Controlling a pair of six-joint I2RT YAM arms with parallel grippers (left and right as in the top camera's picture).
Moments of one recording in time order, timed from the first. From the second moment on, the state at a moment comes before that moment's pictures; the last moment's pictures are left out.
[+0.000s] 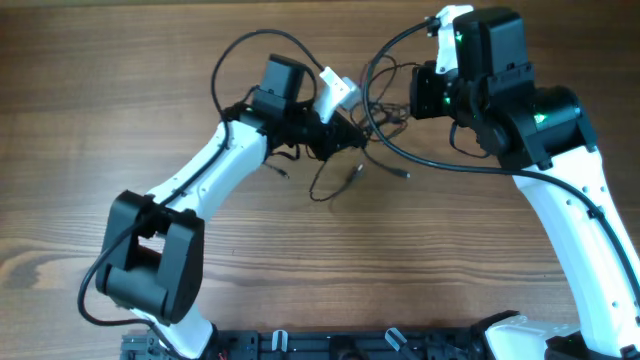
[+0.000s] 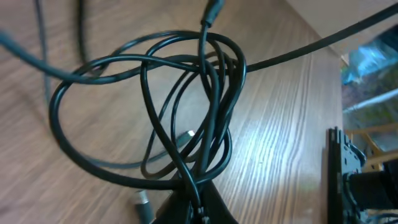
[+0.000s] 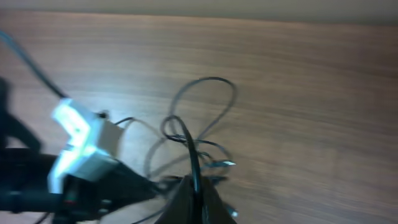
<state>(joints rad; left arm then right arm) -0.40 1.83 1.27 -0.37 0.83 0.18 0.36 1.47 1.63 -0.94 0.04 0.21</state>
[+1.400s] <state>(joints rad) 0.01 1.47 1.27 -0.54 0.90 0.16 0.07 1.89 1.63 -0.90 0.10 0.23</state>
